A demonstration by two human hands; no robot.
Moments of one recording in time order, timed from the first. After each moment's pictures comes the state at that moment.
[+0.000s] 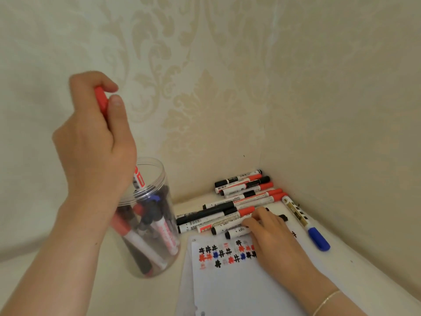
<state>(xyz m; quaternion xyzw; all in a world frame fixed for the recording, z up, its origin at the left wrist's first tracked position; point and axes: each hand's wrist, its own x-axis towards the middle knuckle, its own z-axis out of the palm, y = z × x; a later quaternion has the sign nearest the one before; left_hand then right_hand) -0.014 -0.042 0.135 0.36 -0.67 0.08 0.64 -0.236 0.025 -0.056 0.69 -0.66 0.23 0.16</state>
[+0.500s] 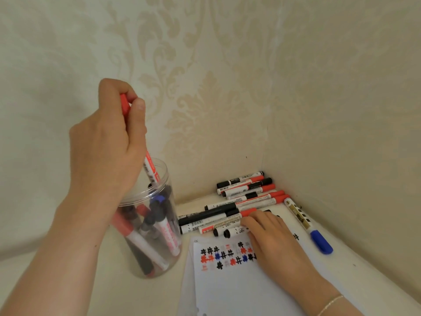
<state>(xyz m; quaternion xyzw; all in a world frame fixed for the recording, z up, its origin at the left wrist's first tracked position) -0.009 -0.046 0.136 0.39 -0.73 0.11 0.55 -0.235 0.023 -0.054 0.71 -0.62 0.25 0.21</state>
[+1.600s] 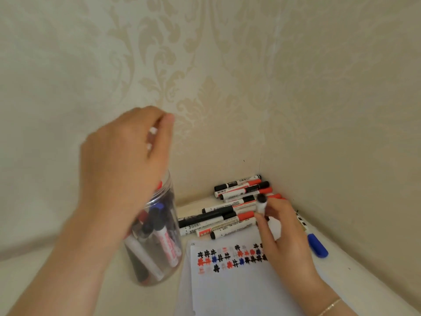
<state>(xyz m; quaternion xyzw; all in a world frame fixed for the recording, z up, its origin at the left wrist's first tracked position) -0.015 -0.025 0.135 0.39 -0.75 0.11 0.52 -0.224 0.041 -0.021 0.59 -0.59 0.55 0.06</state>
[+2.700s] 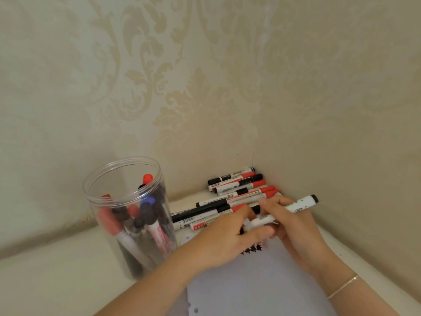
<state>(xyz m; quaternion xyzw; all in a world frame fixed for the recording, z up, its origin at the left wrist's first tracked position) -0.109 -0.024 0.000 0.24 -0.90 -0.34 0.15 -0.249 0.046 0.001 0.36 -0.50 0.68 -0.40</state>
